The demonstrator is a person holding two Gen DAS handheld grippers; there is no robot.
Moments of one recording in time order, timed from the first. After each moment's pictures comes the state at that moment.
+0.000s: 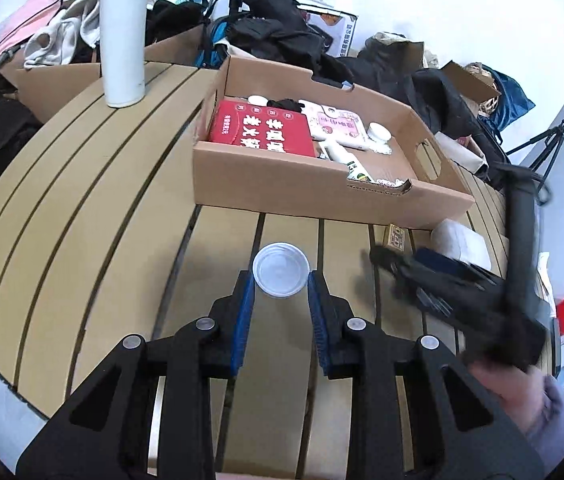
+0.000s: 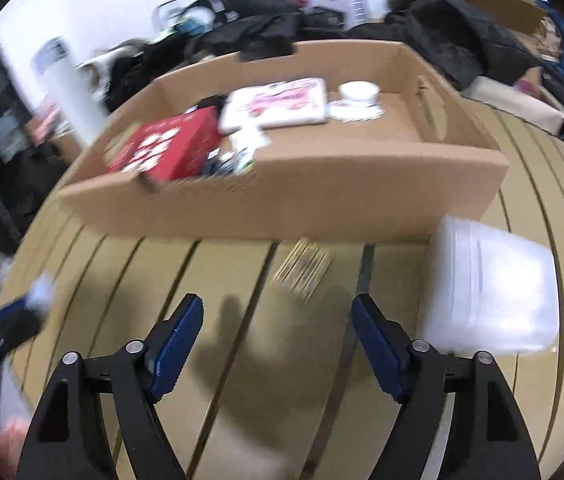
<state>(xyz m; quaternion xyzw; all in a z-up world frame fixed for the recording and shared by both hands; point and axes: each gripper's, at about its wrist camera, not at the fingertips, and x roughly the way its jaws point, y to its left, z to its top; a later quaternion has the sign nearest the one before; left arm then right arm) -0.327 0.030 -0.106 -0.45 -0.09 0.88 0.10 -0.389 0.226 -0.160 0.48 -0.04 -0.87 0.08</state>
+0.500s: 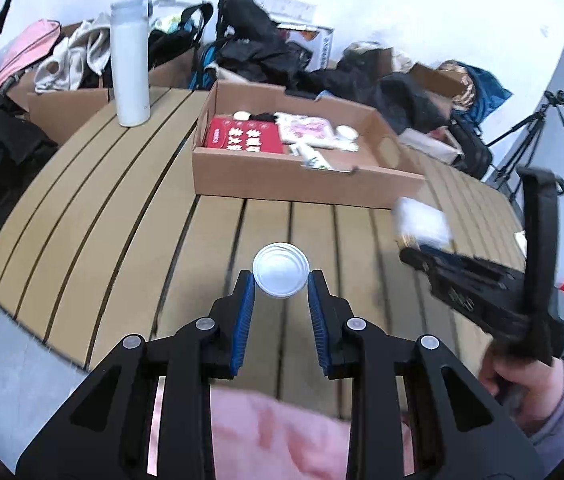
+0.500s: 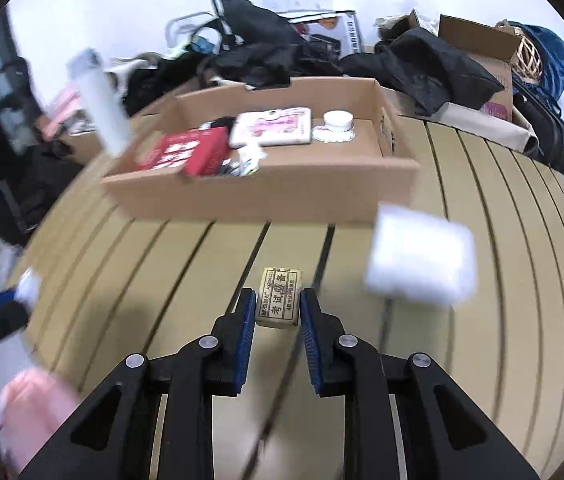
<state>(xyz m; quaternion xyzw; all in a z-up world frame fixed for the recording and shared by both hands) -0.244 0.045 -0.053 -0.43 -0.07 0.89 0.11 -0.304 0.247 -0.104 0.45 -0.02 -0.88 0.11</state>
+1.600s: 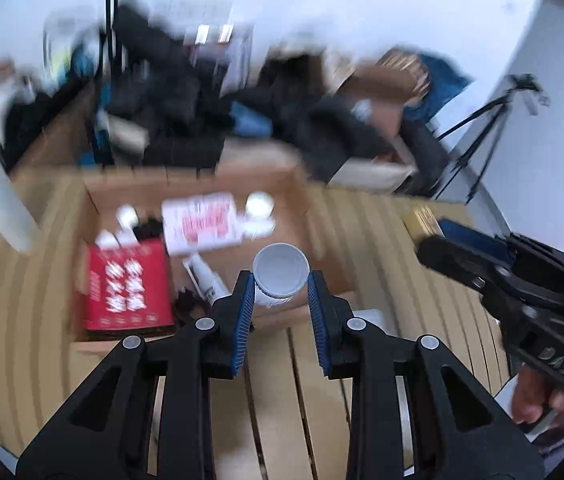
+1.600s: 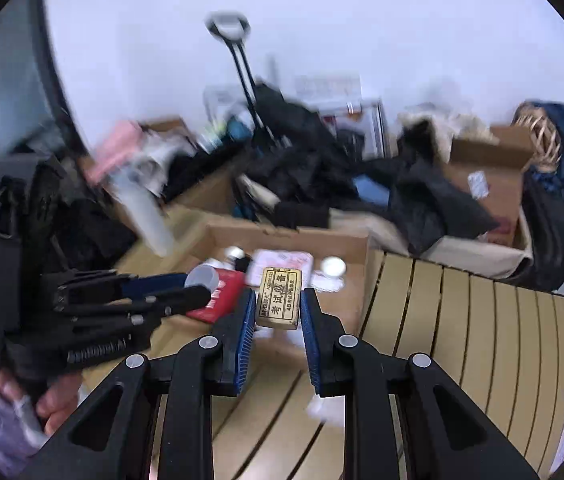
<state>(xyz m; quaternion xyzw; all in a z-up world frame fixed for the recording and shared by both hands) -0.460 0.148 -0.012 -0.49 -0.04 0.84 0.21 -0.405 0.299 0.046 0.39 -0.01 -0.91 0.16</state>
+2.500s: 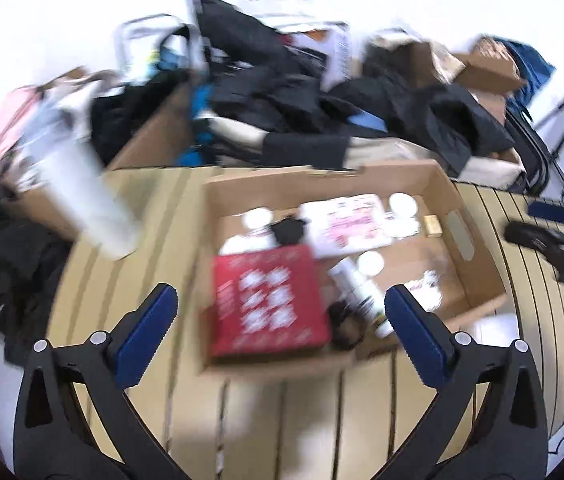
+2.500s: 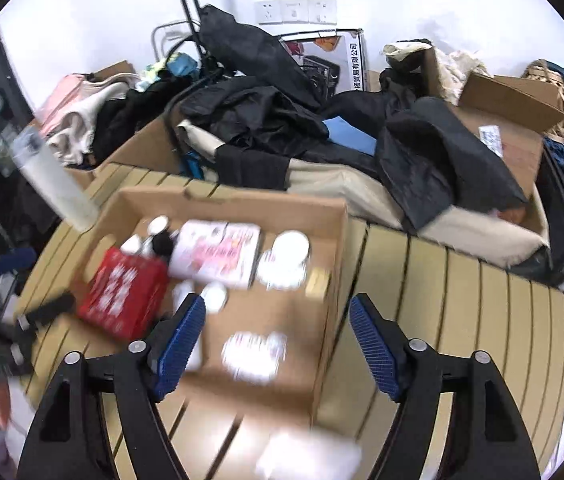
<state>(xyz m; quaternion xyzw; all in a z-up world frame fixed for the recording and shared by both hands) -0.453 0.065 -0.017 -0.45 0.04 0.89 0.05 -0.487 0.301 -0.021 0.47 0.01 -0.87 0.12</state>
